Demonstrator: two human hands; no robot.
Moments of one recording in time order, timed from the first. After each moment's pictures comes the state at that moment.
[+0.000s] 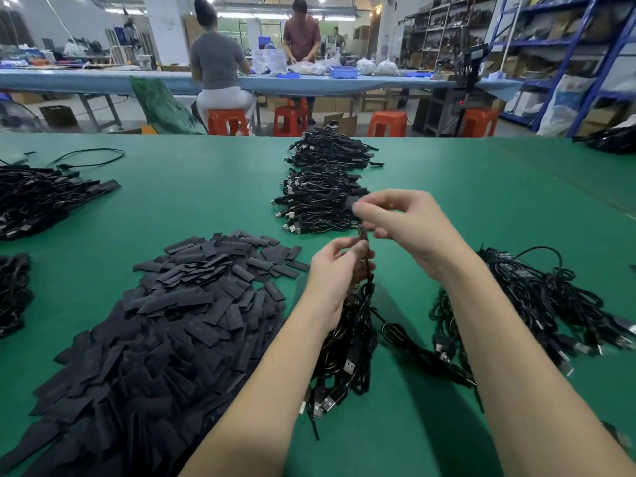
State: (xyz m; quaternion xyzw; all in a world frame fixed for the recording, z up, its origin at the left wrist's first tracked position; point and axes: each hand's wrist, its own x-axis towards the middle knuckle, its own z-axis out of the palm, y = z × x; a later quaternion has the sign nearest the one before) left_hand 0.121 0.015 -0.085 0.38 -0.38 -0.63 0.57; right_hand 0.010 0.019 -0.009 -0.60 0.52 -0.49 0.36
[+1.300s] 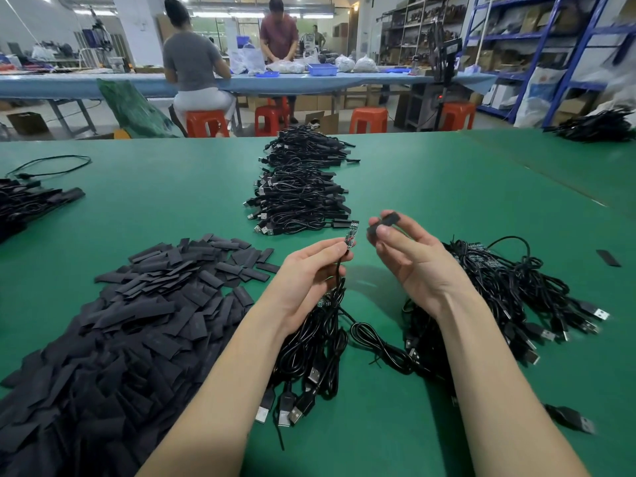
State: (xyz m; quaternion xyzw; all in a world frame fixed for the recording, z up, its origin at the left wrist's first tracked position) left_hand 0.135 0.018 -0.083 0.31 -0.40 -0.71 0.49; right_hand -0.045 0.034 -0.063 -0.35 0.31 -0.63 0.63
